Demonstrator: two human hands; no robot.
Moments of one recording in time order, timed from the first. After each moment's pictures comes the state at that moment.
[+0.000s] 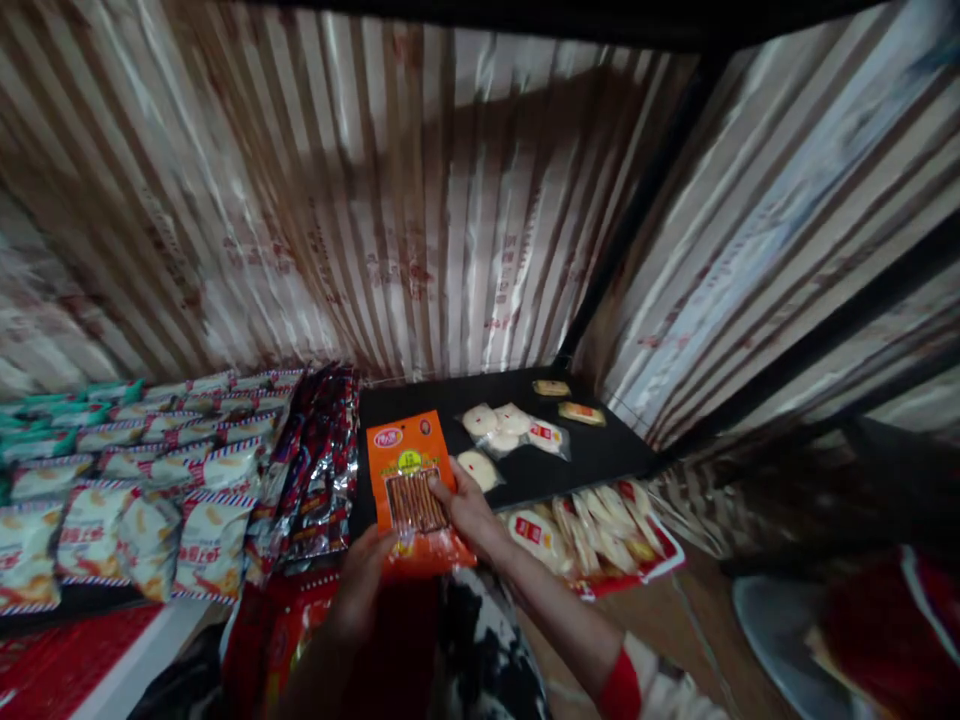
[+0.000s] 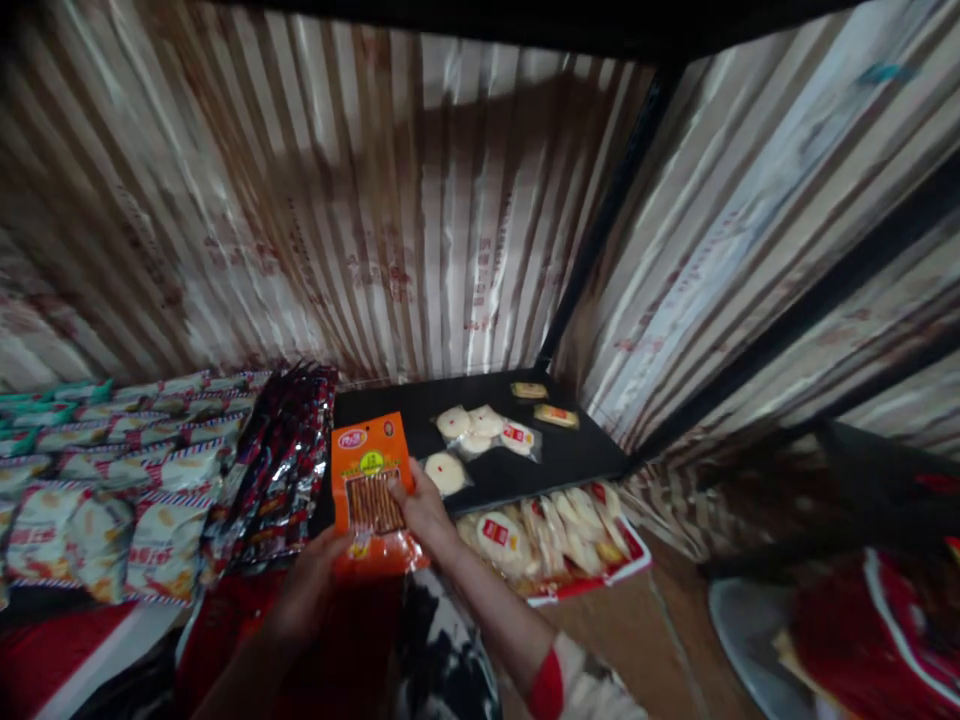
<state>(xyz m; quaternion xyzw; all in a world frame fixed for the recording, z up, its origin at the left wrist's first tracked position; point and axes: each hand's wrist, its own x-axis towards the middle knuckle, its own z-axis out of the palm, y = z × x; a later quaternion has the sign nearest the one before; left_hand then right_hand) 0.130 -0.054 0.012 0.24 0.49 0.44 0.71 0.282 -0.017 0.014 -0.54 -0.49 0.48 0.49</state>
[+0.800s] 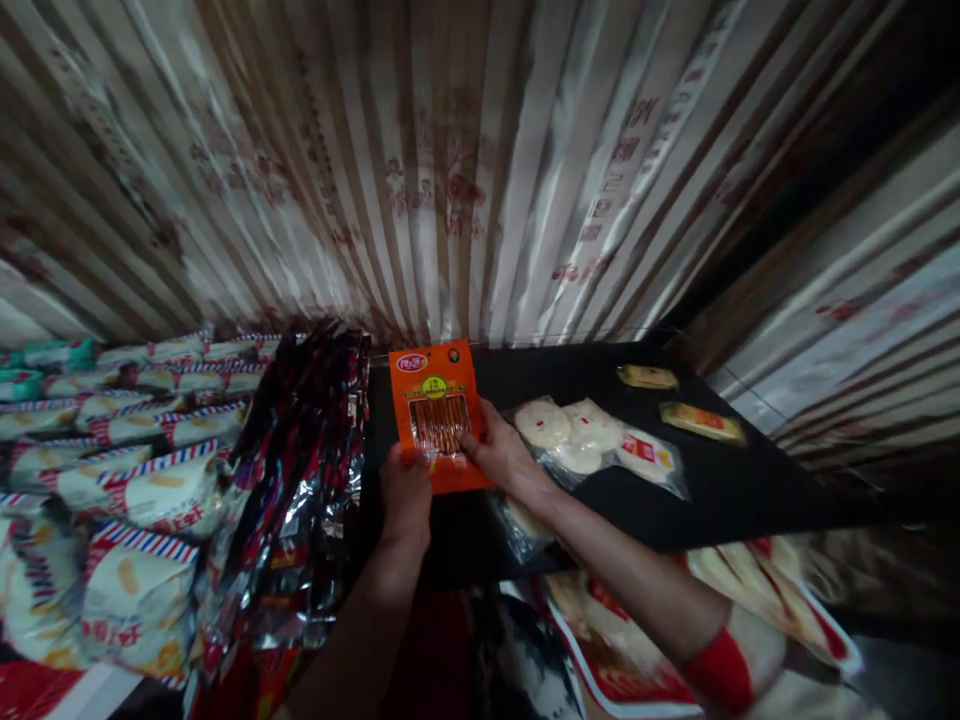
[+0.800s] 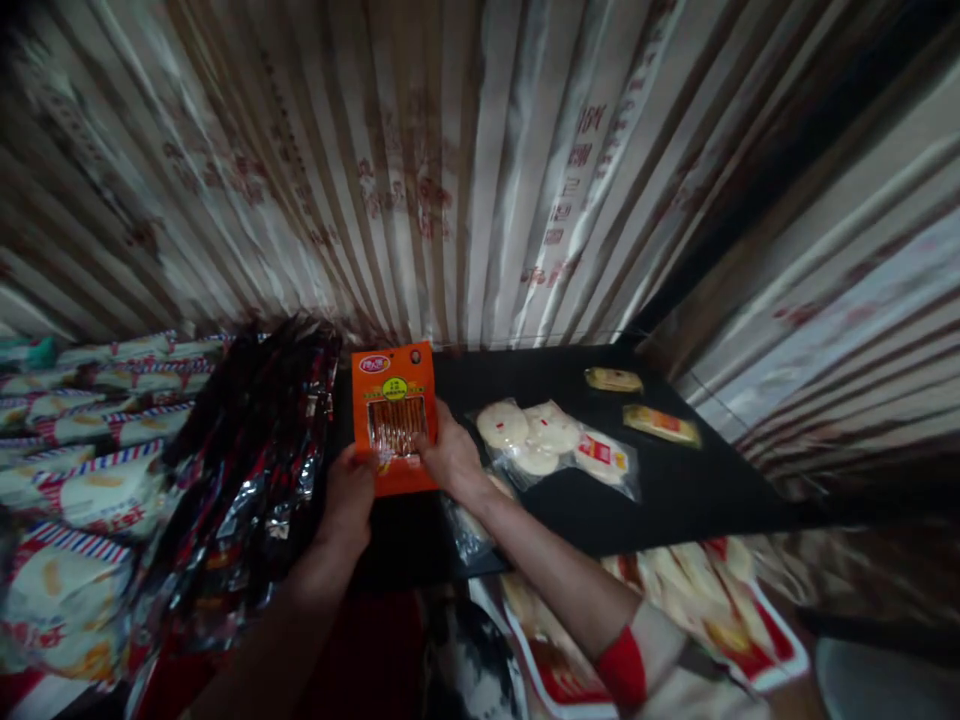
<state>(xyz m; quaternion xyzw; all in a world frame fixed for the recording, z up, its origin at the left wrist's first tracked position) 0.185 0.092 -0.029 0.27 0.65 0.49 0.51 0.316 0.121 -0.018 -0.64 -0.61 0.33 0.34</state>
